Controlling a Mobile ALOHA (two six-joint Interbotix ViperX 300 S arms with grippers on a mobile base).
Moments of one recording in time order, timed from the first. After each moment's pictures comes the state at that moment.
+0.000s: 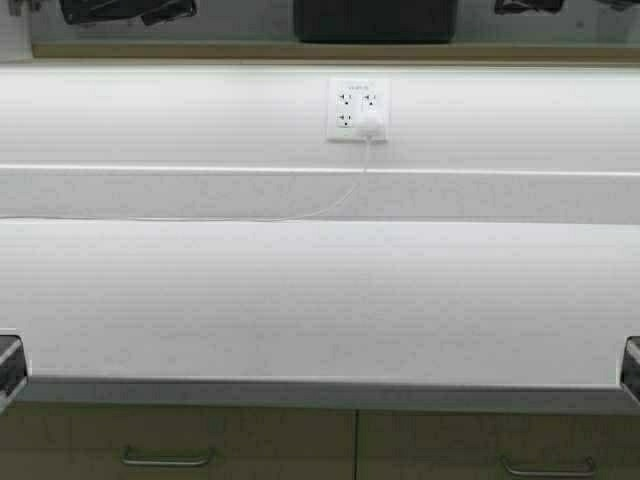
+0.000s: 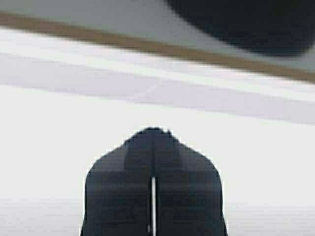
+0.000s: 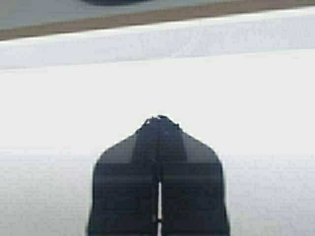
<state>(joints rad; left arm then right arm) -0.60 -0.35 0.94 -0.62 -0.54 0.21 0.34 -0.50 0.95 0.00 -0.15 0.28</state>
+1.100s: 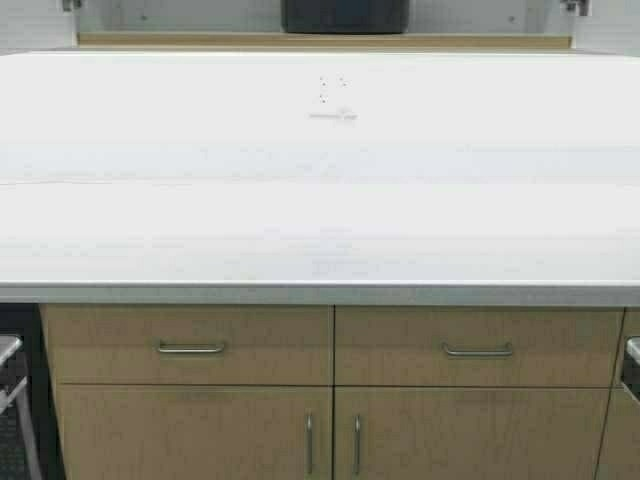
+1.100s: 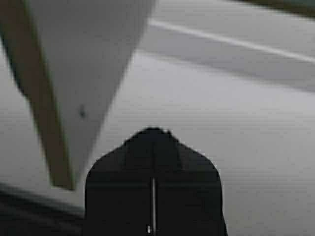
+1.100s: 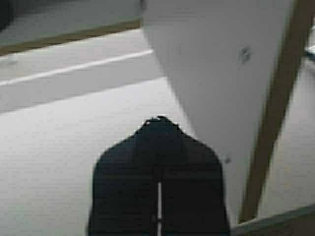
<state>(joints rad) 0.07 -0.57 0.90 -0.62 -0.23 0.44 -0.22 -0.62 0.80 -0.19 -0.07 0.28</state>
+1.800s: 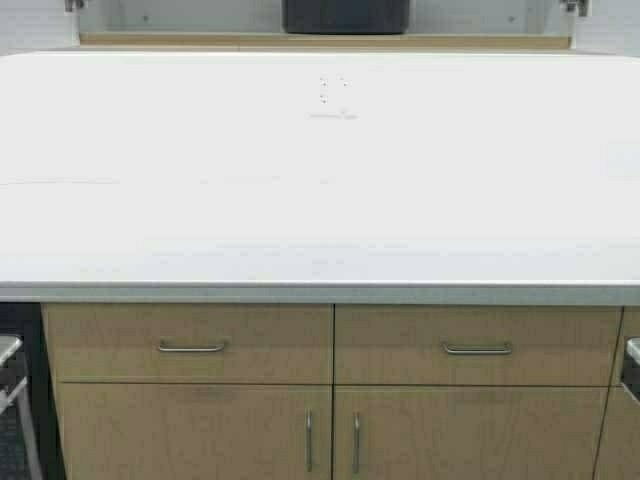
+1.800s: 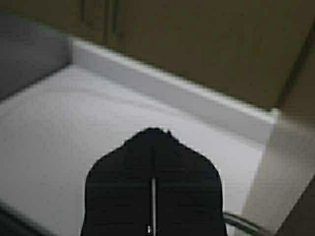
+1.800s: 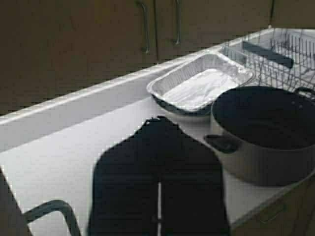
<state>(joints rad) 0.42 -0.35 0.43 -0.62 0.04 0.44 -0.53 -0.33 0.44 -0.25 -0.03 0.29</state>
